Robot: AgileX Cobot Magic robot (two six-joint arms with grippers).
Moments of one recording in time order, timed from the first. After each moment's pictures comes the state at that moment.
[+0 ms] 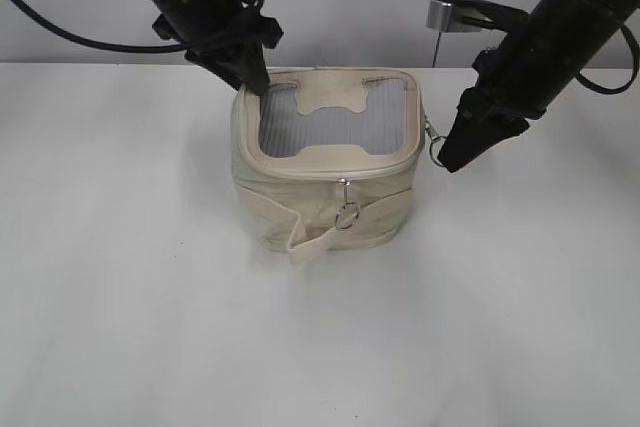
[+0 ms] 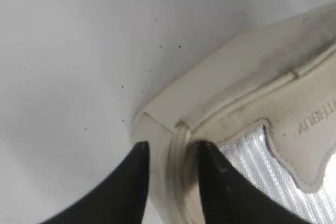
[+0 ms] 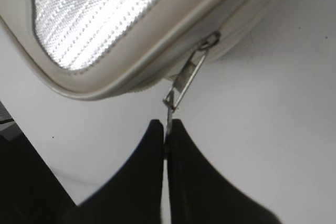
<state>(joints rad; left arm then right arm) -0.42 2.14 -1.91 -0.28 1.09 0.25 0.25 1.95 -1.45 0.52 1.11 -0.74</state>
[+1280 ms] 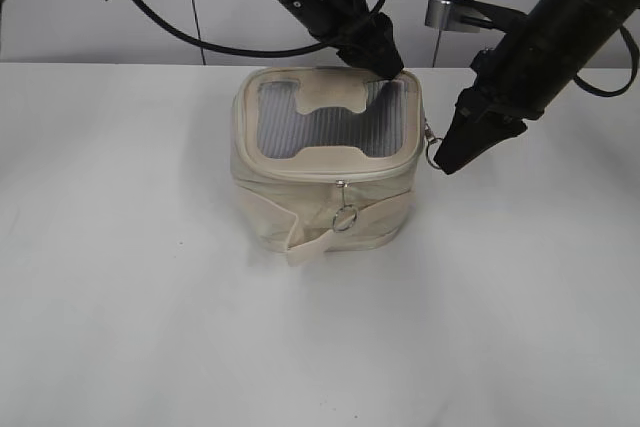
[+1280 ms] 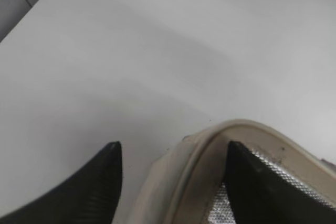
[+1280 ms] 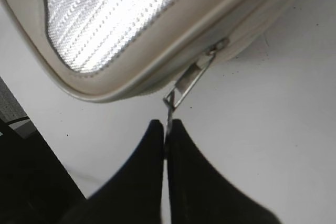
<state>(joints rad) -0.58 2.35 -2.21 -0.49 0.98 0.76 0.25 1.95 -1.45 0.55 1.13 -0.74</state>
